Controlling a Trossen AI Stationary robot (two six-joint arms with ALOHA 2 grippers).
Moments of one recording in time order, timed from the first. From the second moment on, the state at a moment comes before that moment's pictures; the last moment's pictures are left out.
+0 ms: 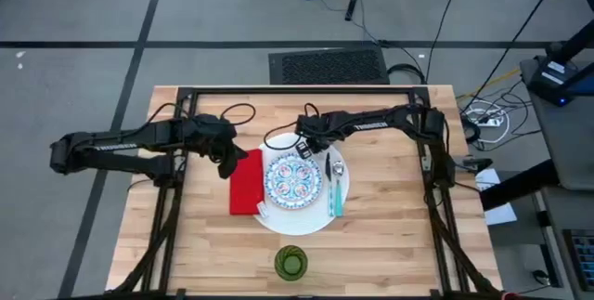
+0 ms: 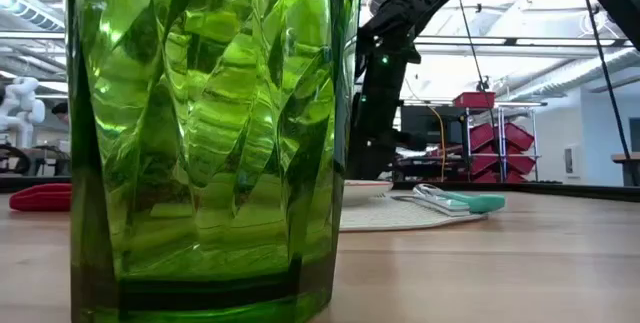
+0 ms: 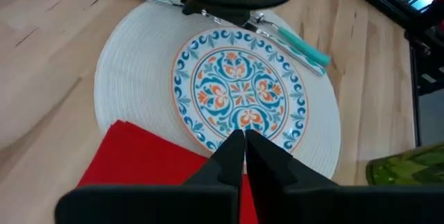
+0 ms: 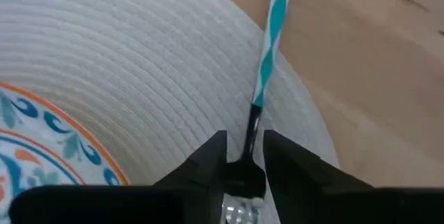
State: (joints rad) left arm 0.20 0.85 0.70 -0.55 0.15 -0.41; right arm -0.26 2.05 1.40 -0.66 0.13 0.74
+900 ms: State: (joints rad) left arm 0.20 0.85 0.70 -0.51 0.07 -0.42; right arm -0.21 1.66 1.40 -0.64 0.27 0.44
